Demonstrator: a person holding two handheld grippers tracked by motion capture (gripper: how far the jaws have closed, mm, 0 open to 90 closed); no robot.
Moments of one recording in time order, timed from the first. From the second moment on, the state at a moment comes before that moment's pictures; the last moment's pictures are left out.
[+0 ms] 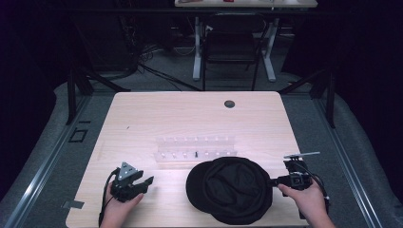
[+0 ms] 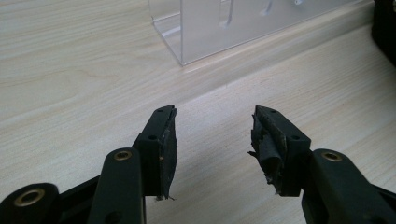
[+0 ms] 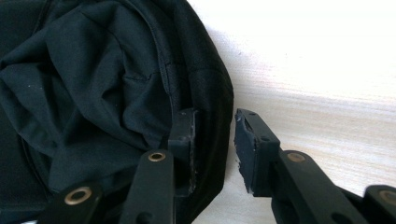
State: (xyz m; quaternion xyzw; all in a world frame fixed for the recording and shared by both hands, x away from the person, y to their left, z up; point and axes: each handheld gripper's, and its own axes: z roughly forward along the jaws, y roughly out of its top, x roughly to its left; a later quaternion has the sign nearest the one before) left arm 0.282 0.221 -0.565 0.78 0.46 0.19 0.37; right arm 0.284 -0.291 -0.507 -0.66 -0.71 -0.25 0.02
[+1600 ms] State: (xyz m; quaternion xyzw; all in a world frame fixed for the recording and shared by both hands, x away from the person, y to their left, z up) left arm 0.282 0.220 -0.566 0.78 0.46 0.19 0.37; right arm 0.299 -0.302 -0.501 -0.66 -0.68 -0.28 0.16
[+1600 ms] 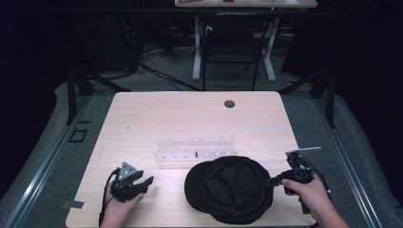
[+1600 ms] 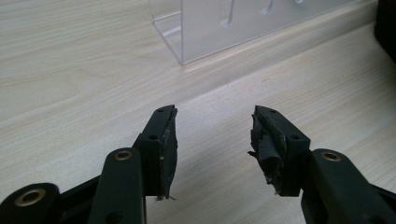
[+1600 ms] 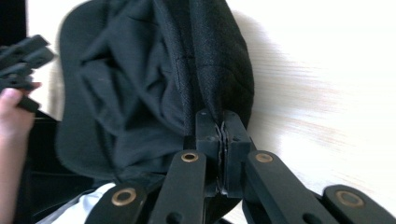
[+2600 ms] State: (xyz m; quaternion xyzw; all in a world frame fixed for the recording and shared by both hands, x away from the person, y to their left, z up) left arm 0.283 0.220 -0.566 0.78 0.47 0.19 0.37; right arm 0.298 -0.294 -0.431 -0.60 -0.65 -0.40 0.22
